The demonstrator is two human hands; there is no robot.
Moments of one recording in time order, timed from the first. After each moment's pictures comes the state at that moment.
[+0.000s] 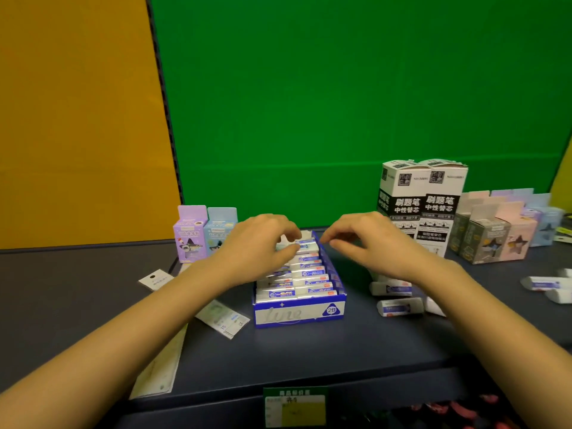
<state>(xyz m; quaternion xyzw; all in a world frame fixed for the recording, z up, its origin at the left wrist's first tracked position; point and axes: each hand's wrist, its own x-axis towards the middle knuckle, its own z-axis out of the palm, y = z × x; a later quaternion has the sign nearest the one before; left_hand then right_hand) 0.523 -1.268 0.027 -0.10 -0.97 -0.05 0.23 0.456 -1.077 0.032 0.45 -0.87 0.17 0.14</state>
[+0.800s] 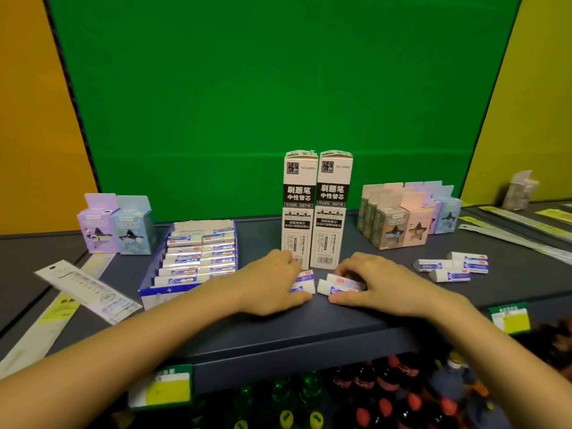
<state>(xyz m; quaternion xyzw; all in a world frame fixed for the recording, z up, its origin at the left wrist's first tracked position) 0.503 -1.121 -0.008 -0.14 -0.99 0.01 -0.03 0.451 -0.928 -0.010 0.34 -0.94 0.08 -0.02</state>
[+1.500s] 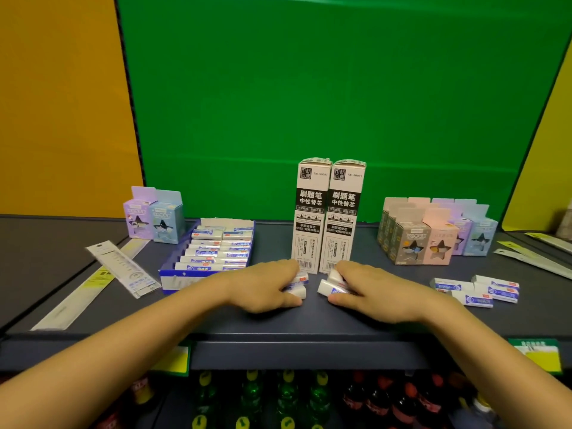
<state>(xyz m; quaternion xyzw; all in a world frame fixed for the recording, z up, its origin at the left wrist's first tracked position) 0.523 -1.118 0.000 -0.06 -0.99 -0.10 -0.07 0.451 -0.938 0.000 0.44 -0.89 0.06 -0.06</state>
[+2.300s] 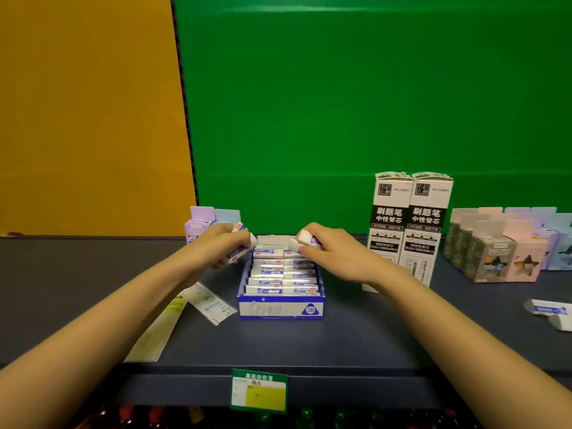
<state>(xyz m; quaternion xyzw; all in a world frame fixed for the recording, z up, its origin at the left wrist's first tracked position) 0.561 -1.269 0.032 0.18 -0.86 -0.46 0.15 0.450 -1.096 0.022 0.48 -0.83 0.27 0.04</state>
